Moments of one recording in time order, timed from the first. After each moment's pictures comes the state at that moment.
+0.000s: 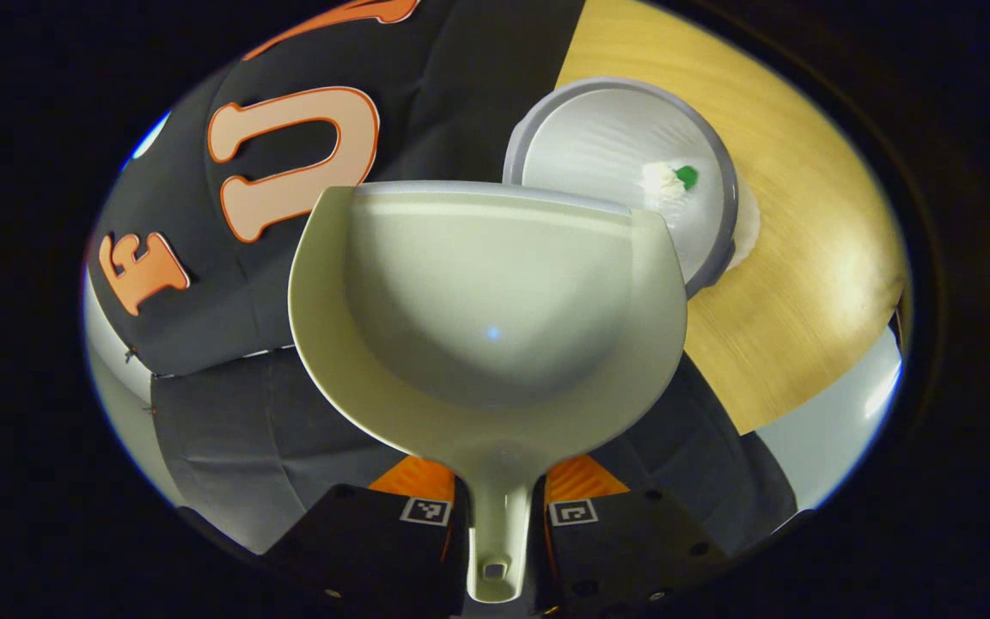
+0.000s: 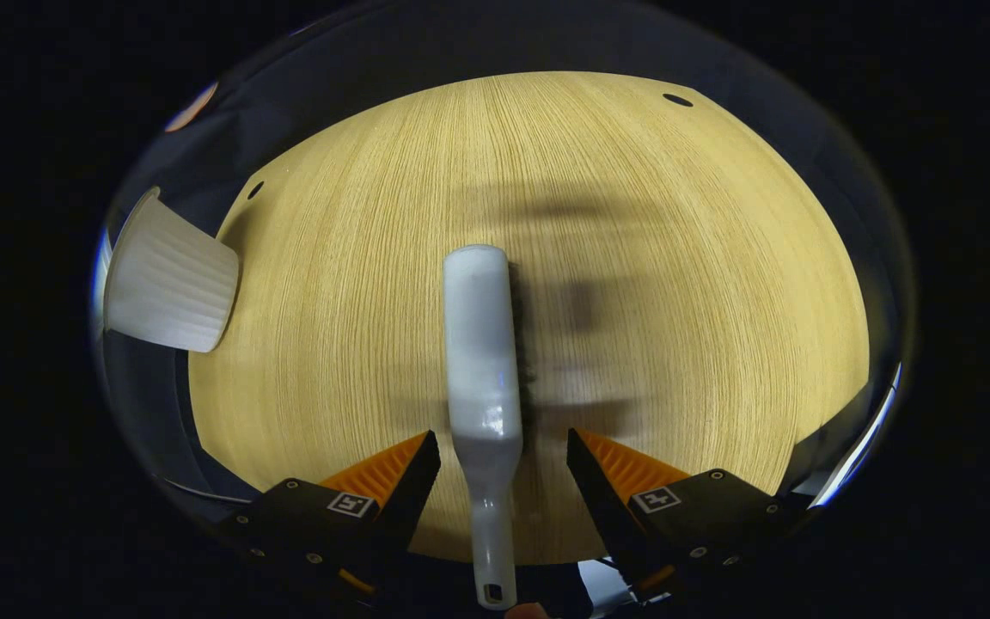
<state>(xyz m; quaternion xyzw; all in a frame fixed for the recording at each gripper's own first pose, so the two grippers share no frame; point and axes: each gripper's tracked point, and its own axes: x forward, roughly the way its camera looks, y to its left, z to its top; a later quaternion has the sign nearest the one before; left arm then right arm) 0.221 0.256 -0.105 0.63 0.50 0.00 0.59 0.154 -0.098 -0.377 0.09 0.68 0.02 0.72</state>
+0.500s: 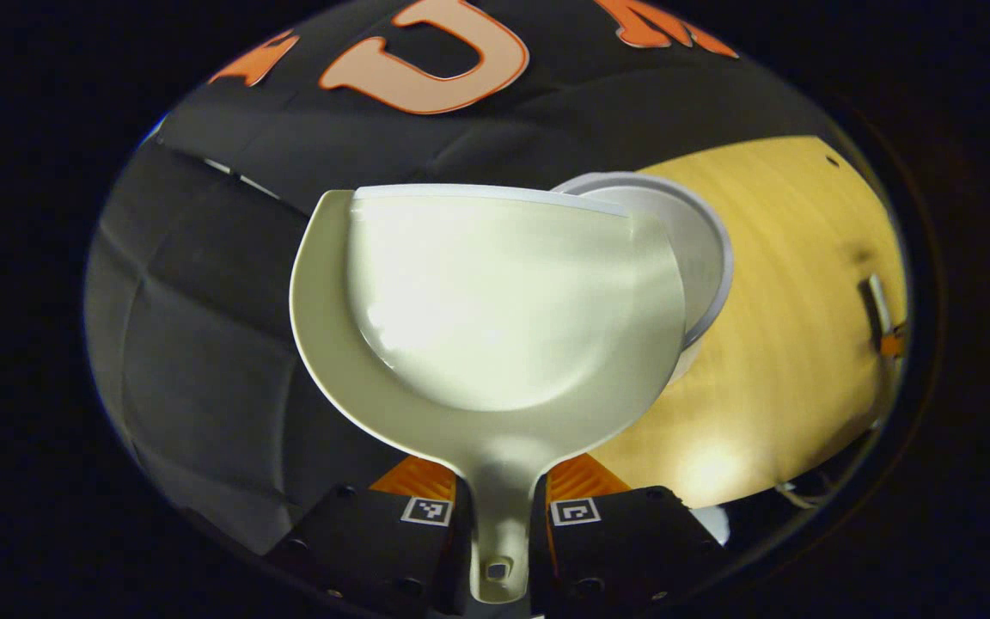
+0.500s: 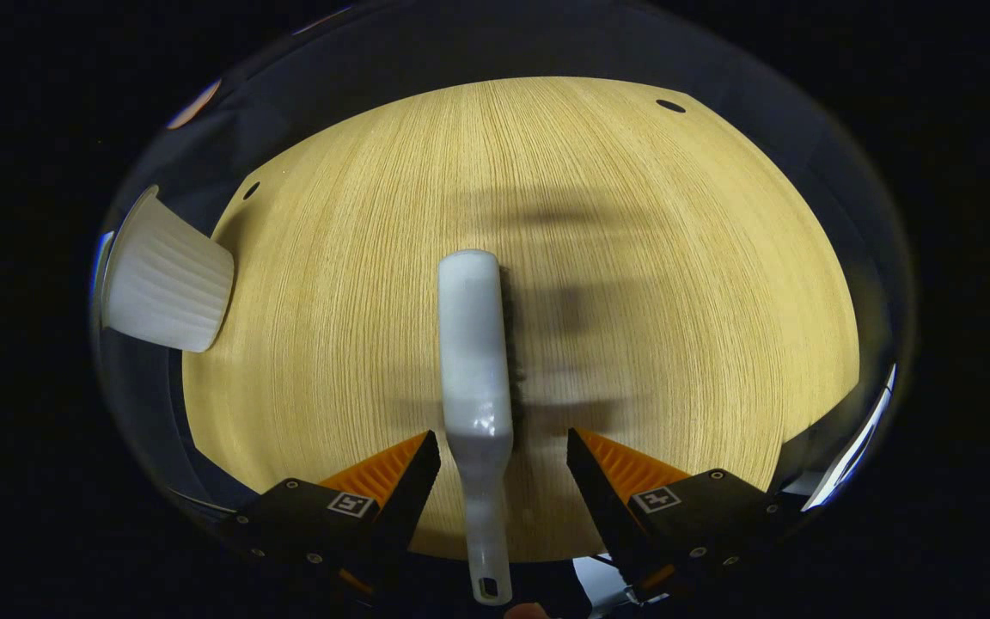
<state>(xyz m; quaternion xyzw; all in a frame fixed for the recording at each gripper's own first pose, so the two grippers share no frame) 0.217 0.170 -0.171 0.25 0.56 0.05 0.79 0.157 -0.104 -0.371 0.07 0.68 0.00 0.73</state>
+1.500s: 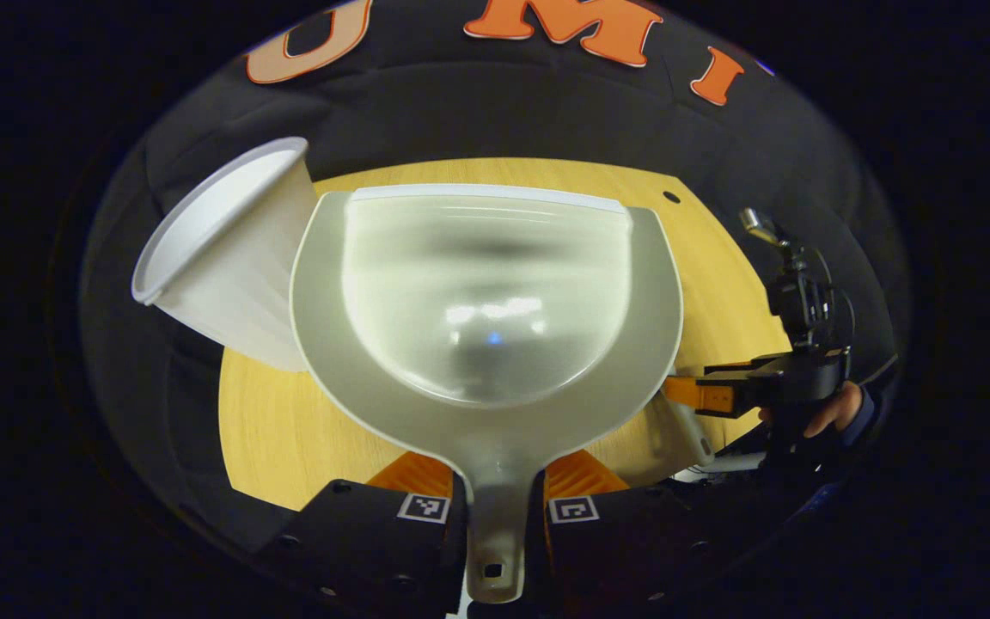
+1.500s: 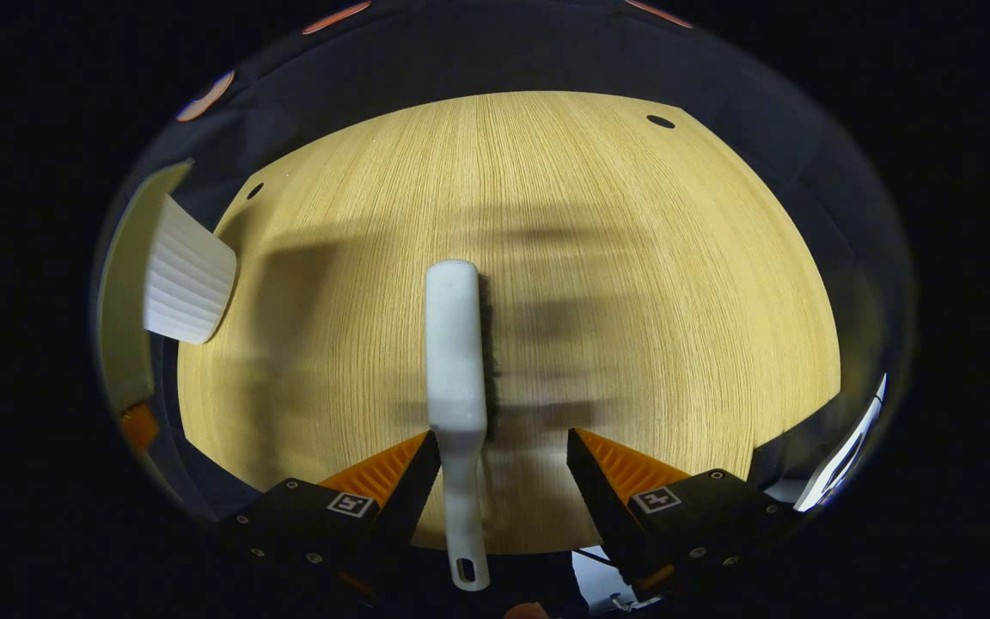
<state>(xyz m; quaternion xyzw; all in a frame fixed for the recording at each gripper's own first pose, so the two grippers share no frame) 0.194 -0.152 -0.343 0.04 0.63 -0.16 0.76 0.154 -0.126 -0.356 0.05 0.66 0.00 0.75</state>
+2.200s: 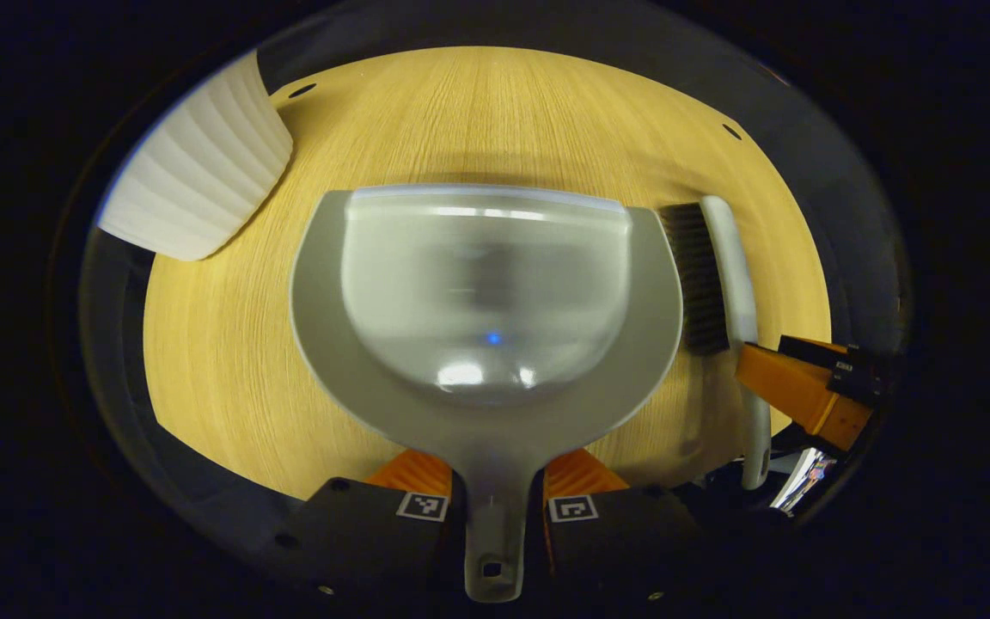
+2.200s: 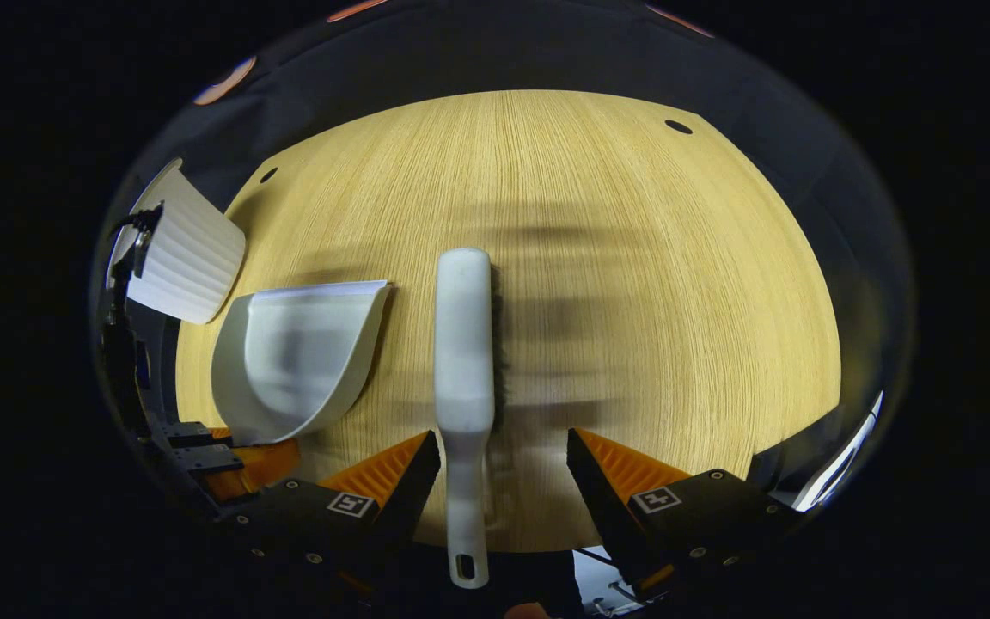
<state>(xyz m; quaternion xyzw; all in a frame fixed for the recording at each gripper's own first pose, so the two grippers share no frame) 0.146 -0.187 -0.441 0.01 0.74 -0.10 0.67 0.148 -0.116 -0.358 0.04 0.67 0.02 0.74</state>
